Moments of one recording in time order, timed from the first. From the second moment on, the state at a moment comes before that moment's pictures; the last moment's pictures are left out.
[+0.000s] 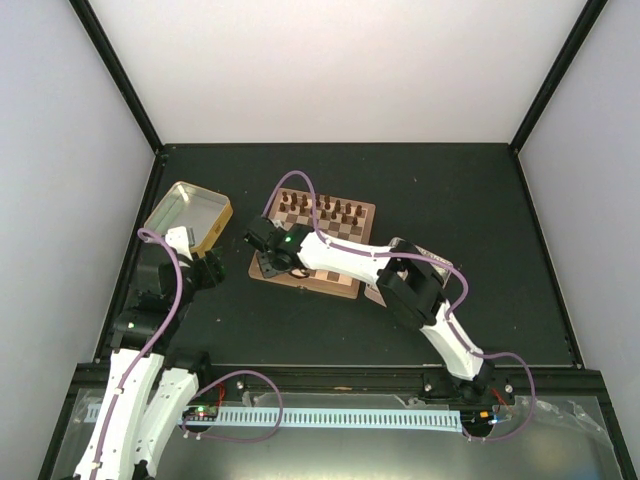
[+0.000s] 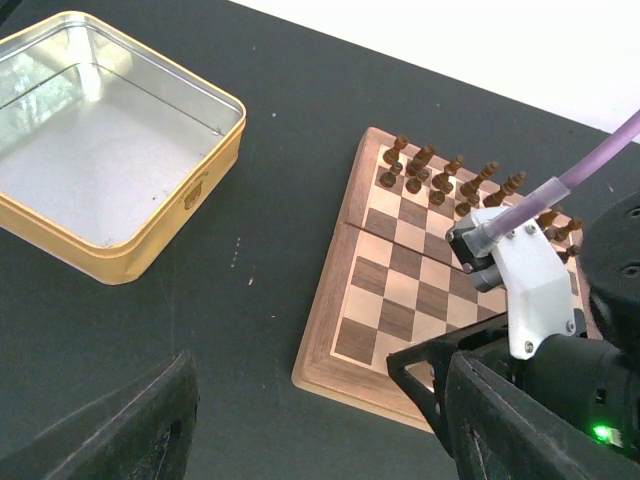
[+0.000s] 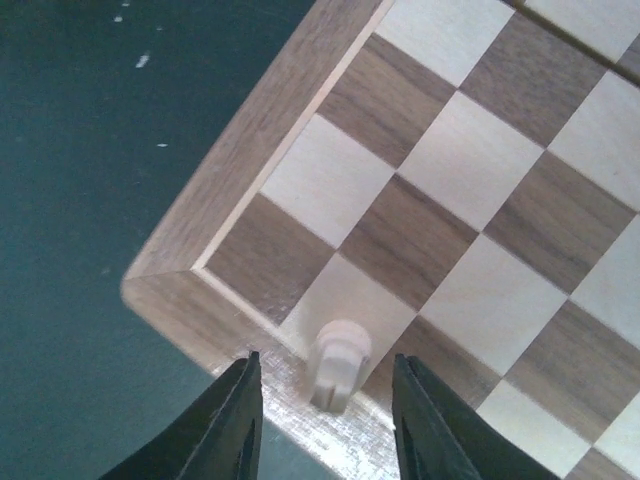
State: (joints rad) left arm -0.11 0.52 0.68 -0.68 0.05 -0.38; right arm 1.05 2.26 1.88 -0.75 0.20 0.62
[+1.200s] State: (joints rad) left arm -0.11 0.58 0.68 -0.57 0.16 -0.35; right arm 0.53 1.34 0.76 -0.61 0.23 0.71
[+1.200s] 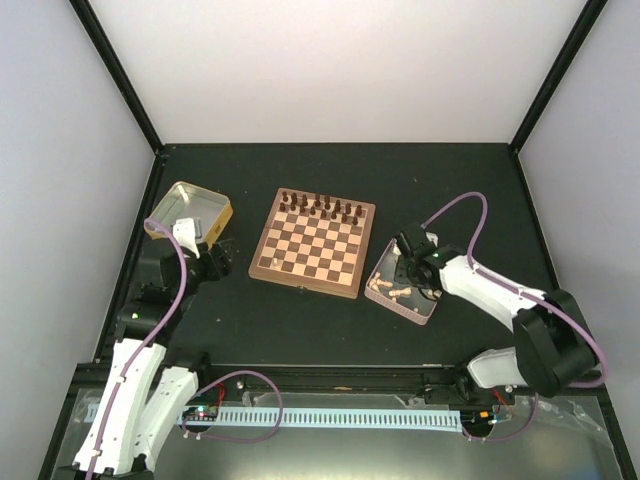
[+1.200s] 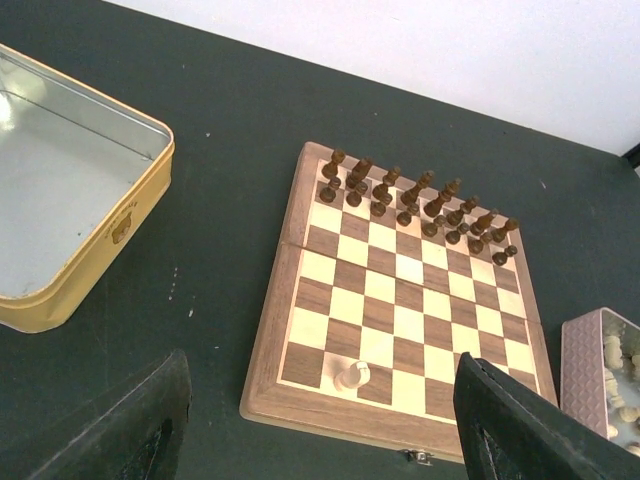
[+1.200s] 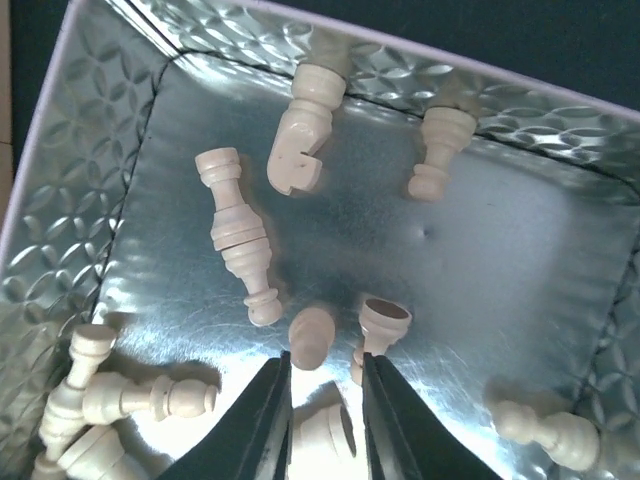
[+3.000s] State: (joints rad) left arm -0.11 0.51 0.67 -0.58 0.17 -0.35; right arm 0.95 1.76 1.33 -0.56 0.09 0.66
